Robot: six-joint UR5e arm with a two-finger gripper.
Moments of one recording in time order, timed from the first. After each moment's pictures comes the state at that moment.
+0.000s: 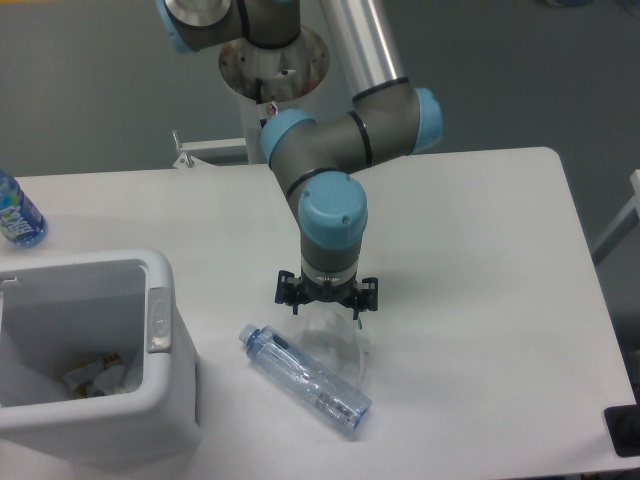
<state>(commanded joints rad) 2.36 -2.01 -1.73 -1.01 1.60 0.47</state>
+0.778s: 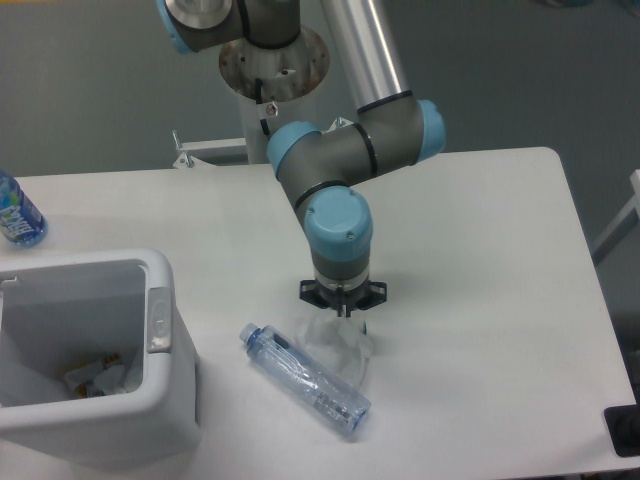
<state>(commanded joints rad) 2.43 -1.98 -1.65 -1.00 1.66 0.48</state>
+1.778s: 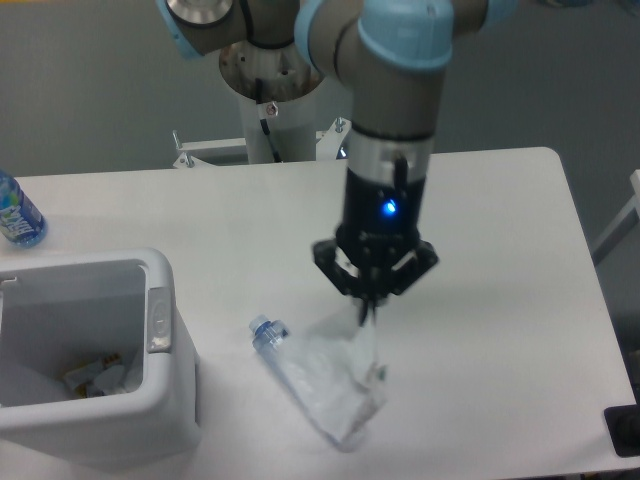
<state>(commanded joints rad) 2.41 -1.75 -1.39 -1.01 1.05 0.19</state>
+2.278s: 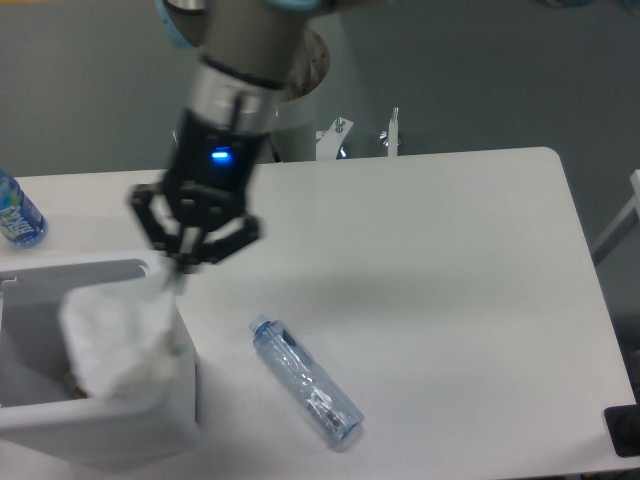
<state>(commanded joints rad) 2.13 -1.74 -1.47 -1.00 1.04 0.15</state>
